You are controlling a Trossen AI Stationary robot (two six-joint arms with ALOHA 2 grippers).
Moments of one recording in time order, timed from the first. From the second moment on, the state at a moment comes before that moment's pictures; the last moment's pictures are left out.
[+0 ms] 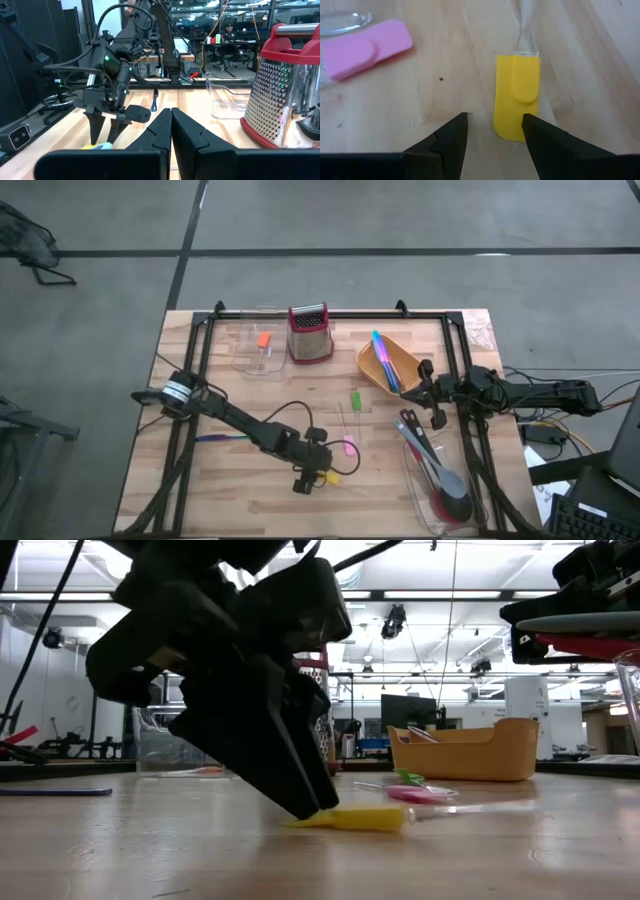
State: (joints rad) left arm -0.38 1.96 1.16 -0.06 -0.01 -0.12; right arm -0.08 0.25 0.01 0.29 -0.18 0.08
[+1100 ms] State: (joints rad) left arm -0.43 2.02 1.18 0.00 -0.06 -0.24; right arm -0.08 0.25 0.01 0.29 -0.18 0.08
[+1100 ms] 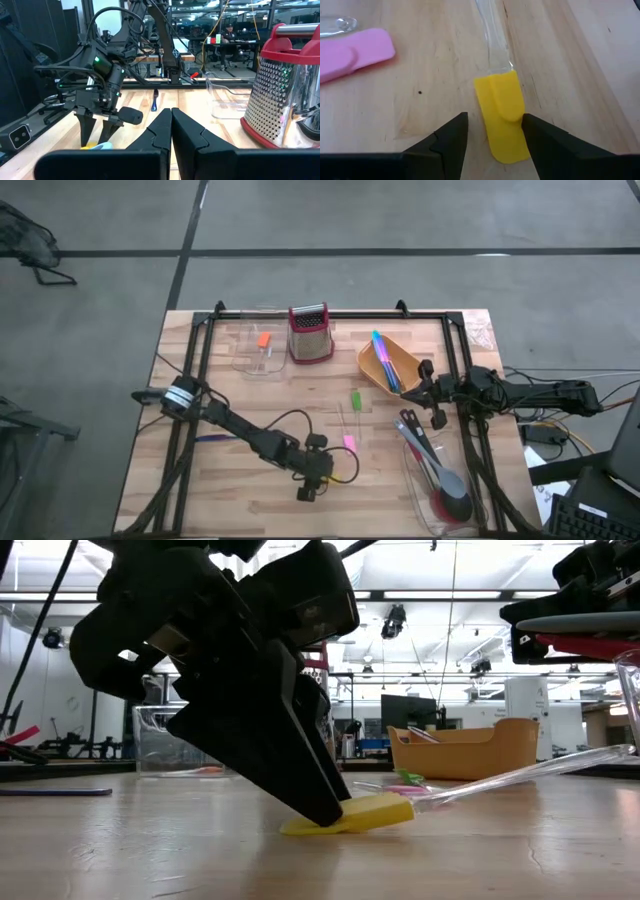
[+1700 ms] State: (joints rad) left arm -0.43 2.01 1.17 0.00 -0.03 -0.16; right arm -0.08 0.25 0.01 0.29 -0.18 0.08
